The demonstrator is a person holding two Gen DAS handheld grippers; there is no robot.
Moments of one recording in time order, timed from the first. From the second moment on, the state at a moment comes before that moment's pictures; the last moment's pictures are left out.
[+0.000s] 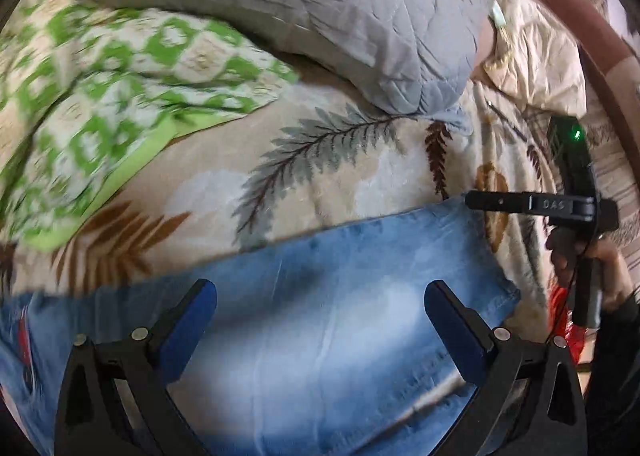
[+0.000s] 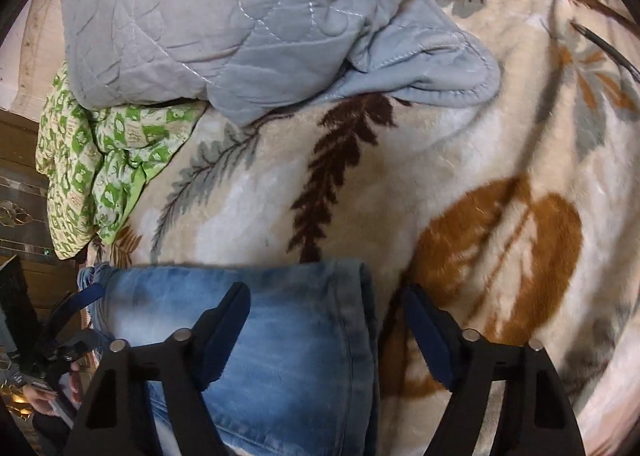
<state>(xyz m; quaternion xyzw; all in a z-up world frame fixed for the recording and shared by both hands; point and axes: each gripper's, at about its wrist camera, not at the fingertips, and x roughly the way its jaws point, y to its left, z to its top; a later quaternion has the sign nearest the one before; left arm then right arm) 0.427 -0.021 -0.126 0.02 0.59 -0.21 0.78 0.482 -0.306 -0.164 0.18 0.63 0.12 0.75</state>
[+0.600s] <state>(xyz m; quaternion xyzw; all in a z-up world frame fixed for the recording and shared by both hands) 0.469 -0.070 -0.177 0.18 0.63 -0.29 0.70 0.487 -0.295 -0.171 0.12 0.62 0.14 0.76</state>
